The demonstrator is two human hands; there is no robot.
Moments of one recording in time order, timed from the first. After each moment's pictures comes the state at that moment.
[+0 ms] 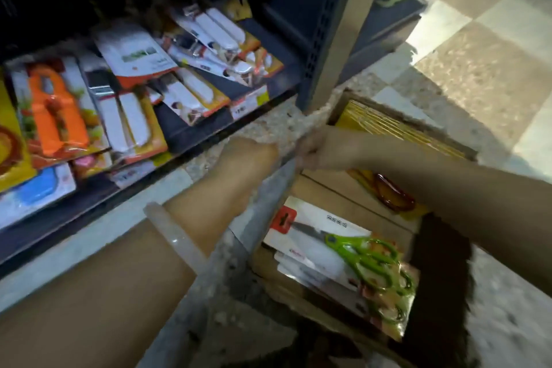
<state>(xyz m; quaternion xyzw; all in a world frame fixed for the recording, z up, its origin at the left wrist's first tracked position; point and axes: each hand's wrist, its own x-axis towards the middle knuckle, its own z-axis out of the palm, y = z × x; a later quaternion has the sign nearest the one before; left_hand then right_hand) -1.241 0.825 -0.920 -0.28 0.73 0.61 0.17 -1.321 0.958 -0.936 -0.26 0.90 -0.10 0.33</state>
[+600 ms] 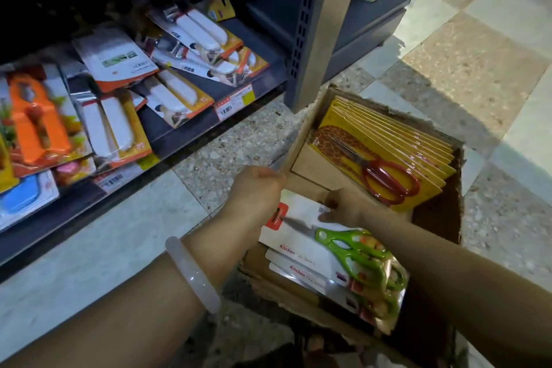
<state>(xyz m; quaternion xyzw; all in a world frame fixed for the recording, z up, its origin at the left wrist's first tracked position) -1.217 0.859 -0.950 -0.28 0.70 0.63 0.20 -1.275 1.043 -1.057 -0.07 0.92 -0.12 0.36</state>
